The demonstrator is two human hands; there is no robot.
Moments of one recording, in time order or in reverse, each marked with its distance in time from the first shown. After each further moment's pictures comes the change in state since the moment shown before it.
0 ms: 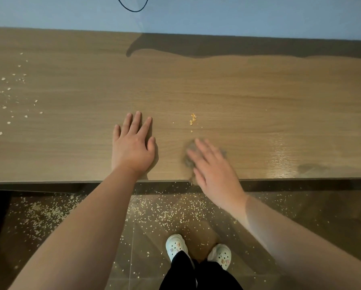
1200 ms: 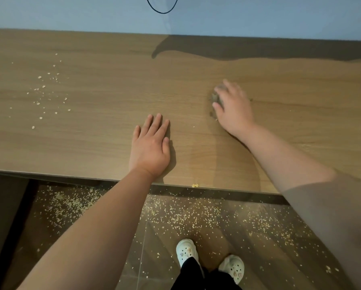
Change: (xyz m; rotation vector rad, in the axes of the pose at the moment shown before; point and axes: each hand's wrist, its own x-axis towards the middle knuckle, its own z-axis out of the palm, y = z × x) left_hand 0.000 -0.001 -0.001 -0.087 0.026 -0.004; right_hand 0.162 0.060 -0.024 0.111 0.124 0.193
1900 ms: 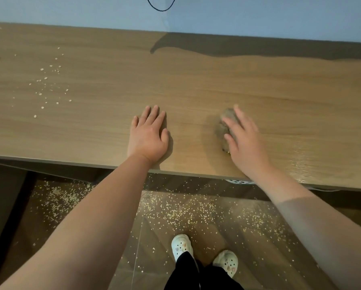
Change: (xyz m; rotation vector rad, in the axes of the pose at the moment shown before) left_hand -0.002 0.000 0.002 0.034 0.007 -0.010; right_hand -0.125 0.008 -0.020 0.107 -0.029 -0.004
